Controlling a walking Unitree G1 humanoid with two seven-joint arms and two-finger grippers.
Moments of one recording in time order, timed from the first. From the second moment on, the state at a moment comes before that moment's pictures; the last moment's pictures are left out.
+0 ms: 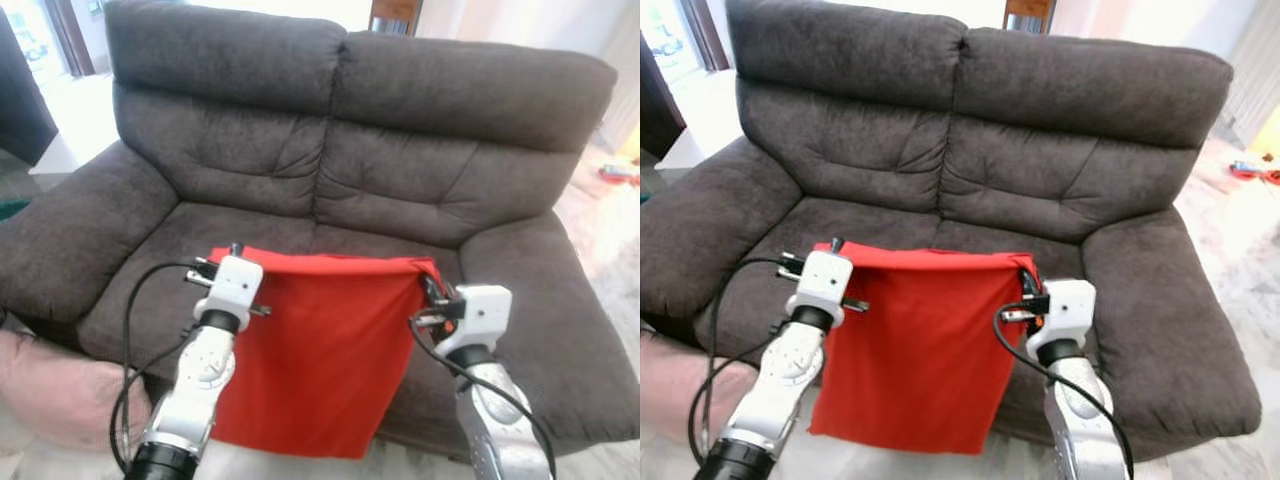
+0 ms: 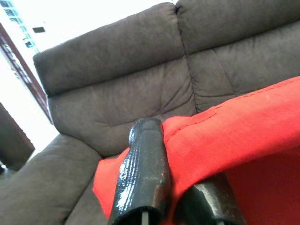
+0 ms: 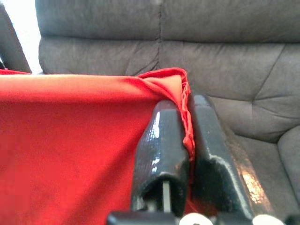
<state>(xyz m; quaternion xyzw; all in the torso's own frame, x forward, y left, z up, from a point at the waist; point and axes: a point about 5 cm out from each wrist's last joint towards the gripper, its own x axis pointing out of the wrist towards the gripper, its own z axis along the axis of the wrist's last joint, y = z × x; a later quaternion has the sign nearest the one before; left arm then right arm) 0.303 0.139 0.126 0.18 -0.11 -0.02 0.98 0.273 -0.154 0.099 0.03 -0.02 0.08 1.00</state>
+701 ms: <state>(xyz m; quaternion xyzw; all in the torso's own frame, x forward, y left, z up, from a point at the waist) 0.302 0.133 0.122 0.18 -0.11 -0.04 0.98 0.277 -0.158 0.101 0.03 -0.03 0.07 1.00</state>
